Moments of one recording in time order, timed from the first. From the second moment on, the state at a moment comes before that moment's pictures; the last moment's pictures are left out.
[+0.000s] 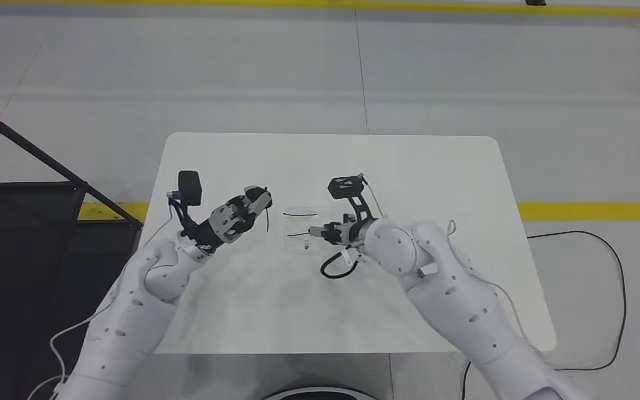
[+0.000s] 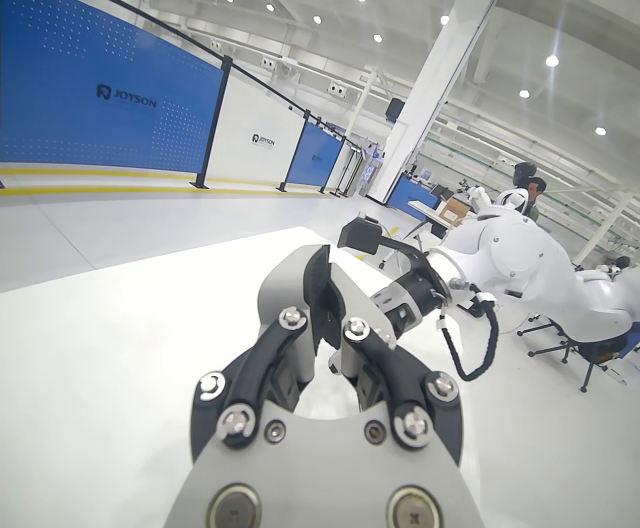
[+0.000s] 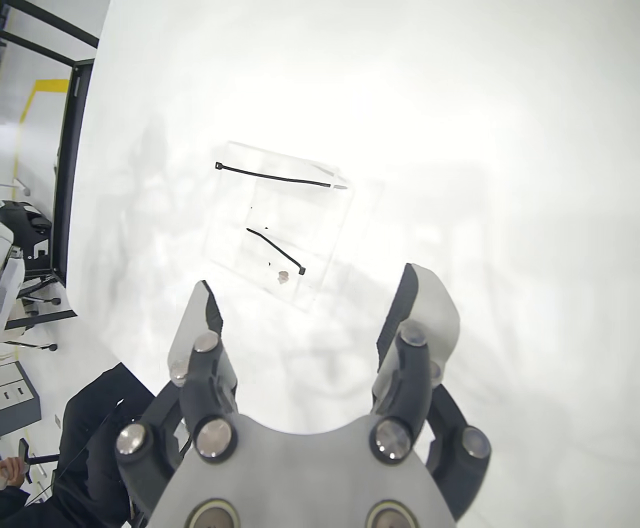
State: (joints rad) left arm 1.15 -1.09 -1.30 -1.38 0.68 -0.91 0.10; right arm -0.78 -1.29 0.81 -1.49 -0.65 0.27 0.90
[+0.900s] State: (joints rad) left arm 1.13 -1.10 -1.30 -1.34 0.68 -0.92 0.09; right arm -0.70 -1.34 0.75 -1.38 -0.69 0.27 0.93
